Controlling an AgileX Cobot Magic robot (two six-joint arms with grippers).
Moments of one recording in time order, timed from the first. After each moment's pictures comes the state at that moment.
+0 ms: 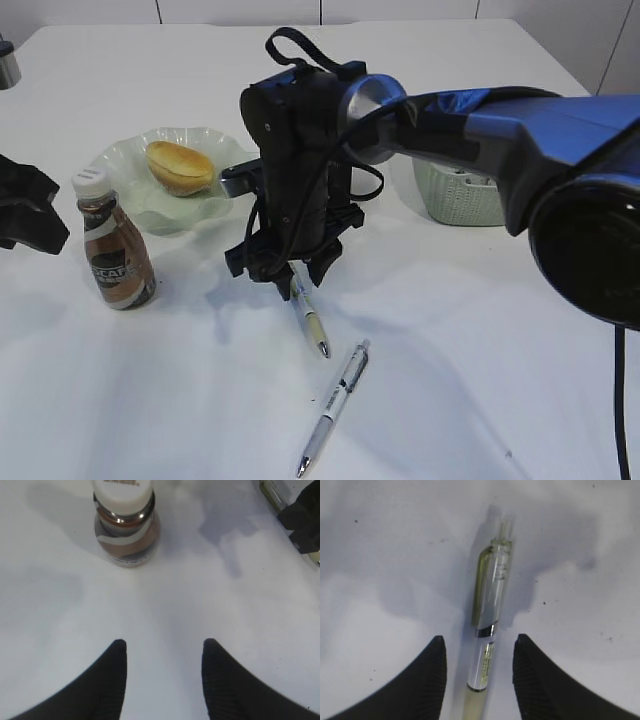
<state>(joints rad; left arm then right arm) -0.23 1.40 -1.05 -0.13 0.87 0.02 0.61 2.43 -2.09 -0.05 1.23 0.20</state>
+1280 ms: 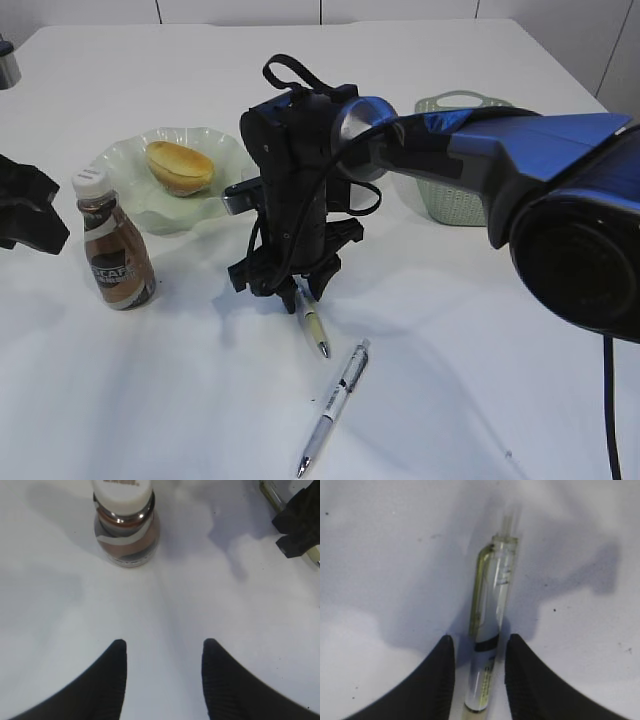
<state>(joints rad) -0.23 1.40 -1.05 -0.13 0.87 0.02 0.61 2.47 -2.10 -0.05 1.23 0.21</state>
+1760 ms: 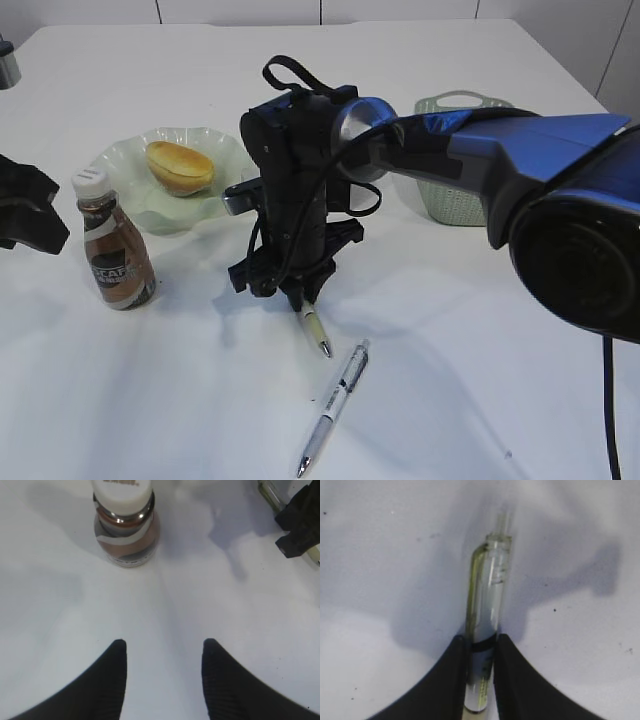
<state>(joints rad) -0.23 1.40 -1.05 -0.13 0.87 0.02 0.61 2.47 -2.10 -0.05 1.23 0.21</state>
